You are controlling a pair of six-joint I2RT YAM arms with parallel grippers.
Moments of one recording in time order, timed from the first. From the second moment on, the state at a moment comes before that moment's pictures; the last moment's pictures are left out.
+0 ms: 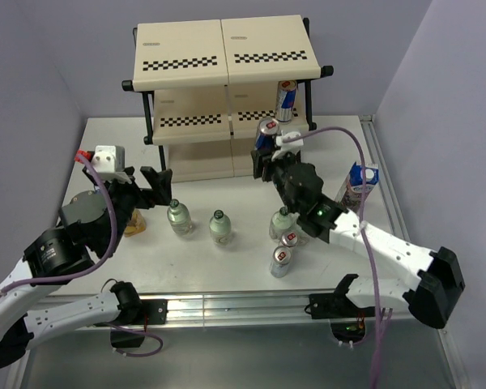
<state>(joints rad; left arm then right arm) -1.01 0.76 1.22 -0.56 -0.78 -0.28 0.85 1.11 0.85 0.28 0.47 0.05</state>
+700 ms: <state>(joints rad) -0.94 0.68 1.08 -0.45 -0.65 -0.25 0.64 1.59 1.20 0.37 0.47 -0.03</state>
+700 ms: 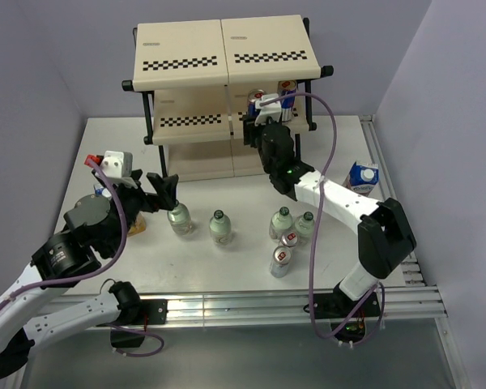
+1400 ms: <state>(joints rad) -0.70 0.62 1.02 -0.42 -0.43 -0.27 0.60 1.76 1.34 0.43 0.55 0.02</state>
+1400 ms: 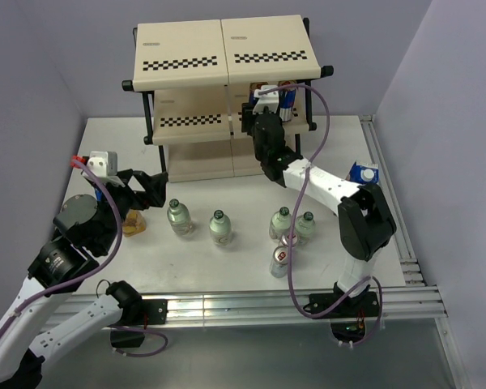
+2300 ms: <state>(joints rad) -0.67 0.61 1.02 -0.42 -0.37 -0.28 0.59 1.82 1.42 0.36 0.61 0.07</state>
